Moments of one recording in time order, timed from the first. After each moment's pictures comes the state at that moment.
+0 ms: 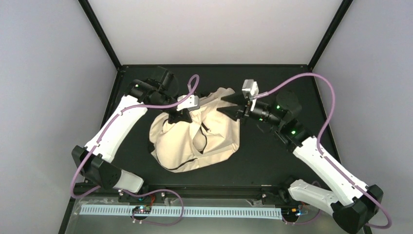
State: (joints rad) left arm -0.44 1.44 1.53 -1.21 0.69 0.91; right arm 0.60 1.02 1.02 0.05 -0.60 0.00
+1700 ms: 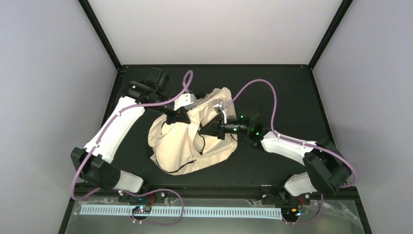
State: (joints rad) left arm -0.39 1.41 1.48 -1.19 0.75 0.84; right arm 0.72 1.41 0.70 0.60 -0.79 0.49
